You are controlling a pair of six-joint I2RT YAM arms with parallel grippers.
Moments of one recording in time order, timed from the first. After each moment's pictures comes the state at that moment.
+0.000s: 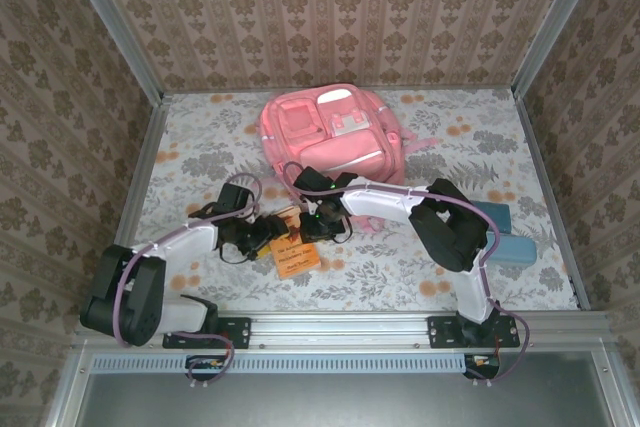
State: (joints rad) left arm -0.38 1.32 0.53 -0.37 0.48 -0.86; right arm 0.84 2.02 1.41 -0.68 -0.26 0.64
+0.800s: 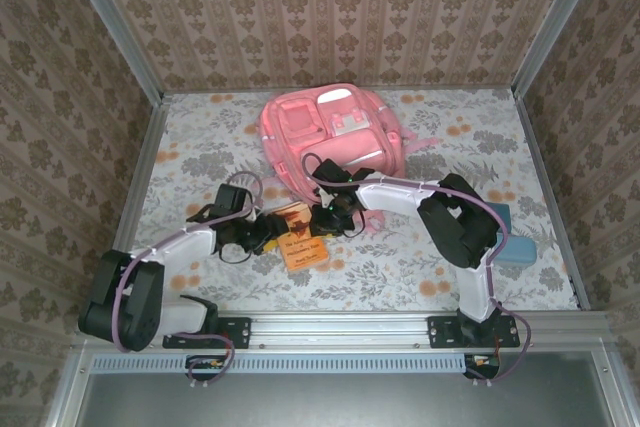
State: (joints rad) left arm -0.37 1.28 0.49 -0.24 0.59 -0.85; right arm 0.76 1.98 1.31 -0.59 -0.39 0.67
